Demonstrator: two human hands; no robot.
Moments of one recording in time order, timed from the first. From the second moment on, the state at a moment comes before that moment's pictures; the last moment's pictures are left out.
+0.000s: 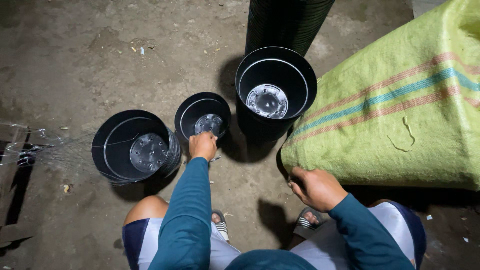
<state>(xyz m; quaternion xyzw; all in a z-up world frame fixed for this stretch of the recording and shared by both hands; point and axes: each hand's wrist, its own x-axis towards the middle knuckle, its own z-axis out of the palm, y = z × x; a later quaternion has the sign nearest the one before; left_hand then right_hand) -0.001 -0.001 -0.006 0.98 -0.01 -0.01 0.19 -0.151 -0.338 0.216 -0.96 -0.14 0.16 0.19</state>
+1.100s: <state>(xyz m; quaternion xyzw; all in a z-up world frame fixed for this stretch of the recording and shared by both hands) -0.136 -0.009 0.308 0.88 -0.10 0.15 0.44 -0.176 -0.279 0.275 -0.86 -0.15 -0.11 0.47</state>
